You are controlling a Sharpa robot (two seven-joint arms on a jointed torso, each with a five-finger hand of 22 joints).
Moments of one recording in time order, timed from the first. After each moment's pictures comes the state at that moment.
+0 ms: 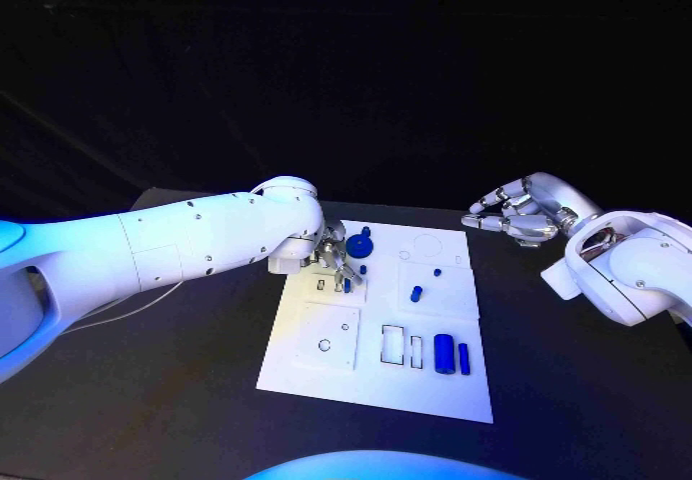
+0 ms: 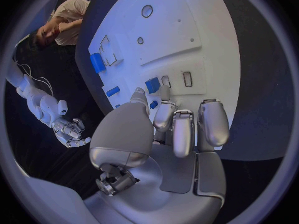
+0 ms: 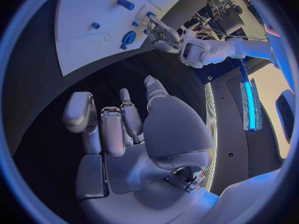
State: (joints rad) left arm 1.32 -0.60 -0.09 1.31 -1.10 0.34 -0.61; left_hand 1.17 0.07 -0.17 0.29 0.18 0.89 0.06 0.58 0.56 1.34 -0.01 1.30 1.17 1.47 -0.07 1.49 1.31 0.09 1.38 0.03 1.41 1.19; right arm 1.33 -0.95 -0.12 1.64 -0.96 -0.45 -0.10; right_hand 1.24 -0.05 -0.05 0.14 0.36 0.96 0.13 0.19 0.22 1.35 0.06 1.35 1.31 1.47 -0.01 1.40 1.30 0.08 1.31 0.10 1.15 1.25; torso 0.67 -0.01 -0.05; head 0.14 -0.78
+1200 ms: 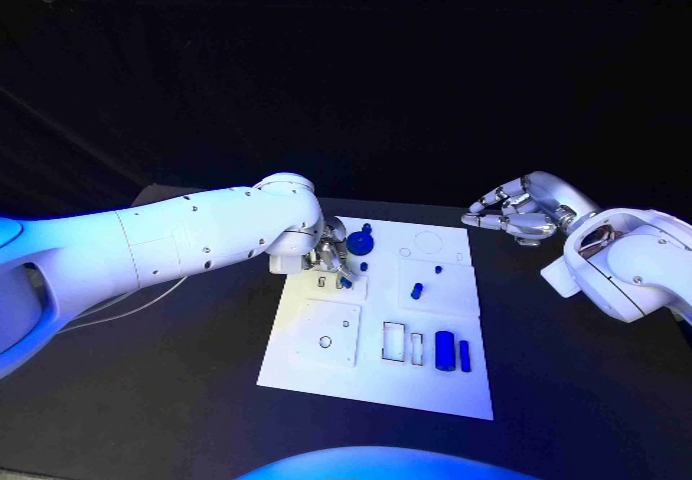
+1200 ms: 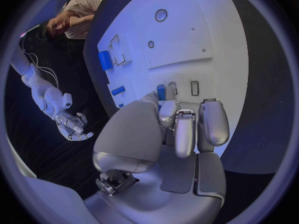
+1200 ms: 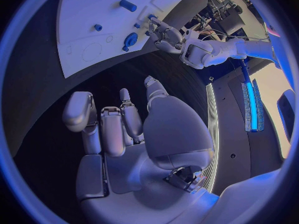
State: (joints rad) left arm 1.32 -0.61 -0.09 1.31 -0.99 0.35 -0.61; left_hand 1.48 0.02 0.22 0.35 0.20 0.87 0.07 0.51 0.60 1.31 0.00 1.24 1.13 1.47 -0.07 1.49 1.31 0.09 1.37 0.03 1.41 1.20; right arm 1.33 -0.94 -0.12 1.62 -0.96 -0.43 -0.11; right_hand 1.24 -0.05 -0.05 0.15 0.38 0.96 0.13 0.20 0.23 1.35 0.06 1.35 1.31 1.47 -0.01 1.40 1.30 0.08 1.31 0.10 1.14 1.24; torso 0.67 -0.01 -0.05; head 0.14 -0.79
